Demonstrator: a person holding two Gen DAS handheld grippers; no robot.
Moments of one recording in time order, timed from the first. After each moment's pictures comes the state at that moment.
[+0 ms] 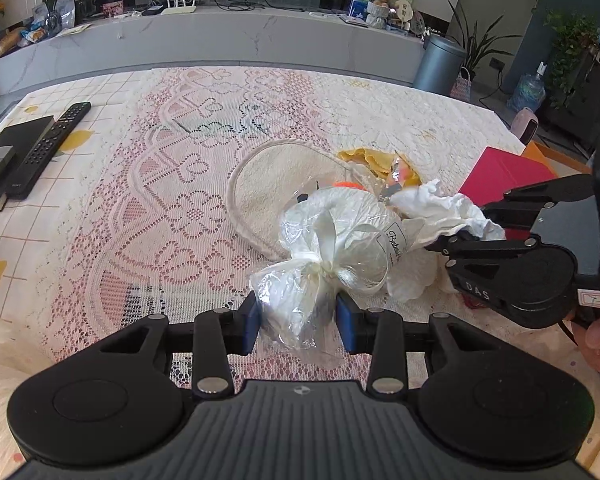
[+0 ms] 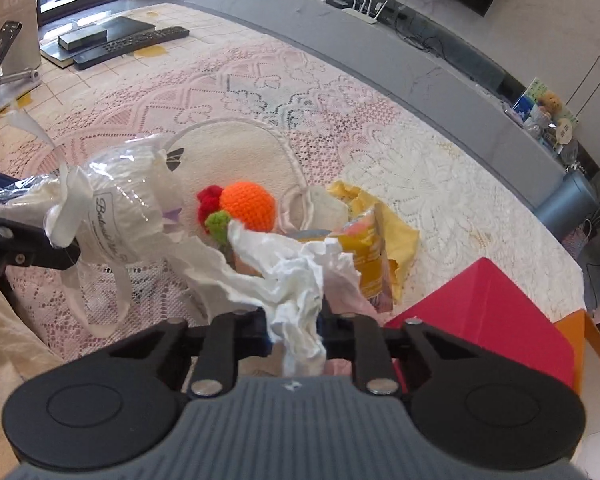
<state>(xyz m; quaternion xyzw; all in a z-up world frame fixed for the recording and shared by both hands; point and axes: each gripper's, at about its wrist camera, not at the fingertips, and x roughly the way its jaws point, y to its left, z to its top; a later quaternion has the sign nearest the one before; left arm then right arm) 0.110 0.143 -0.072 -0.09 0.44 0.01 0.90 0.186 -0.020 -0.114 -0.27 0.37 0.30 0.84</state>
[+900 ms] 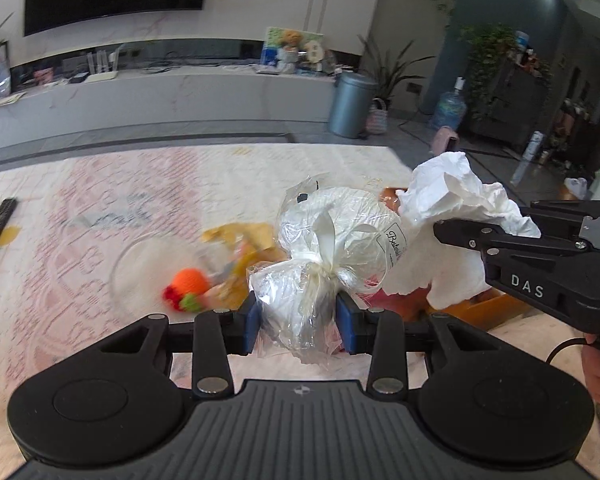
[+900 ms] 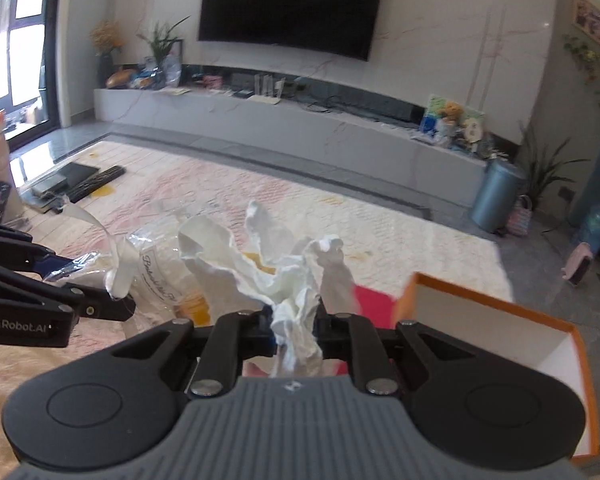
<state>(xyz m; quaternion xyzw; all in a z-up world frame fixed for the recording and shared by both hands) 0.110 0.036 0.014 -0.06 0.37 -0.10 0.92 0.123 -0.172 0.011 -0.13 0.28 0.21 0.93</state>
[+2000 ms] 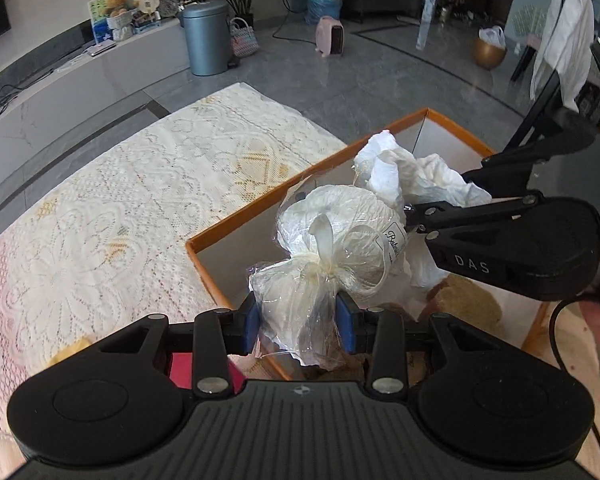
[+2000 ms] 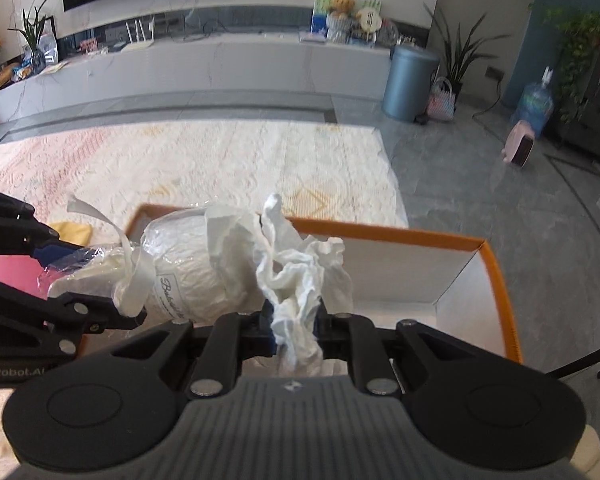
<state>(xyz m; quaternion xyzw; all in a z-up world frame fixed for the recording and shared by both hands) 0.303 -0.149 -0.062 0.13 0.45 -0.25 0.85 0.308 -0.329 -0.073 -0.06 0.43 0.09 0.90</state>
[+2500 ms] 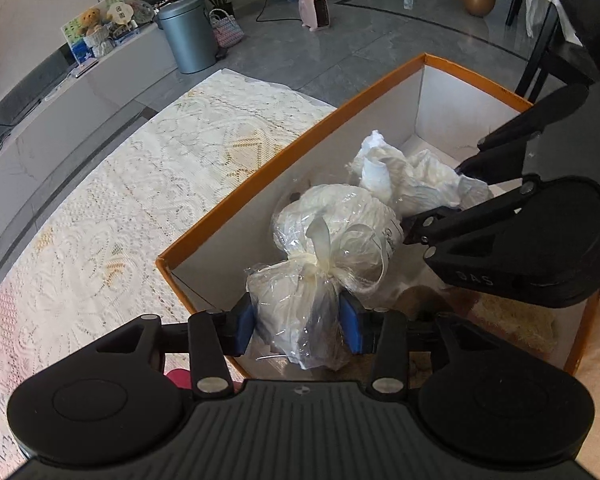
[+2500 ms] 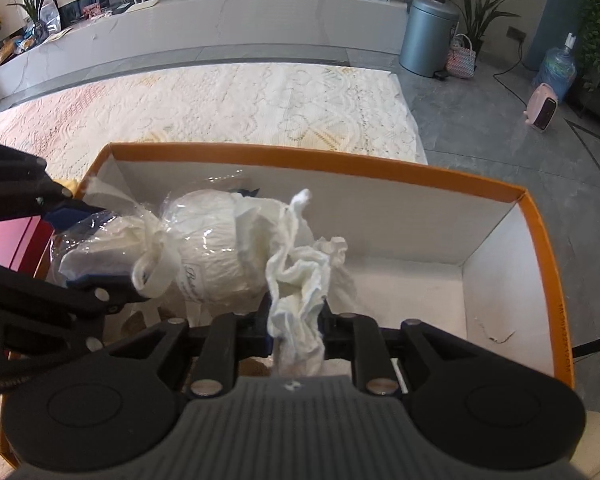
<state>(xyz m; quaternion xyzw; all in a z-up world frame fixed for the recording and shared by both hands) 0.307 -0.176 -0.085 0.22 0.45 -0.25 0.83 0.322 -0.331 -0.113 -0.06 0.48 0.12 0.87</state>
